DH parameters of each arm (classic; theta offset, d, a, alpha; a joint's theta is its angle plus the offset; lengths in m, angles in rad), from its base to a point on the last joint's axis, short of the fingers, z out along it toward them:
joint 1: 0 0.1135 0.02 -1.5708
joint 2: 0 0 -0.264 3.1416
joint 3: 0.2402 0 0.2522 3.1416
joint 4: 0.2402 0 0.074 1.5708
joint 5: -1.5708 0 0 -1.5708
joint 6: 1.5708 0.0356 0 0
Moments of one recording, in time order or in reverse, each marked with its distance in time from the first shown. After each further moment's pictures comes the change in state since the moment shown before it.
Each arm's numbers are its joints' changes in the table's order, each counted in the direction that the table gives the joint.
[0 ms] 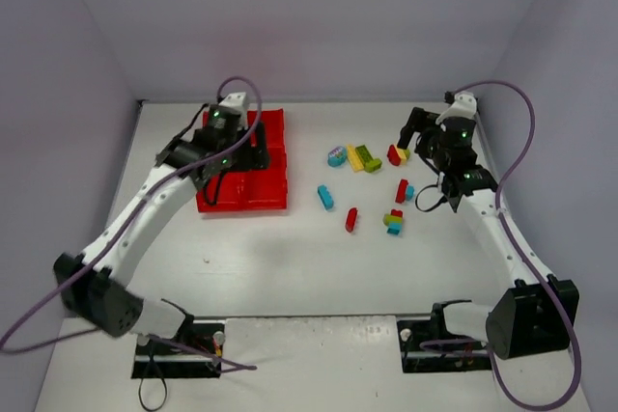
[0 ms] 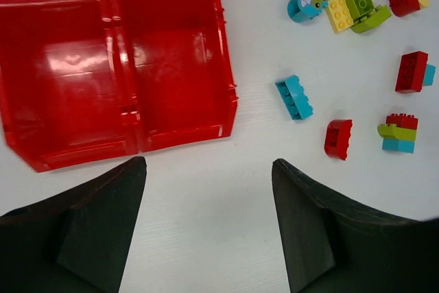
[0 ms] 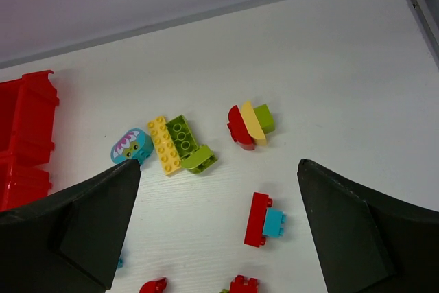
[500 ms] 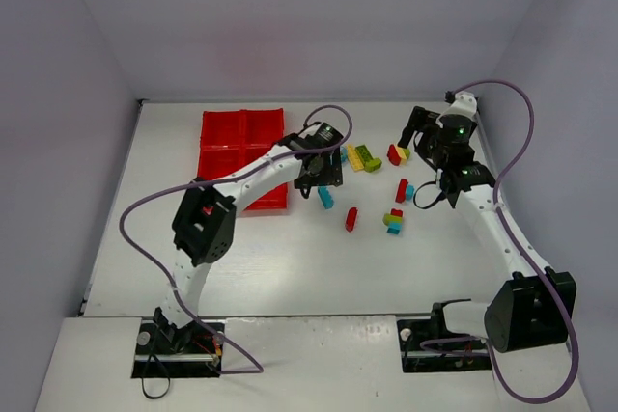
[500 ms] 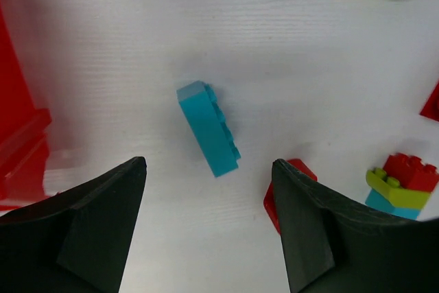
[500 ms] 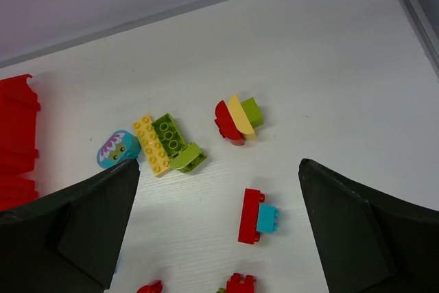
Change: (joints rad) left arm -0.287 0.721 0.409 0.033 0.085 -0.342; right arm 0.000 0.039 0.023 0.029 -0.053 0.030
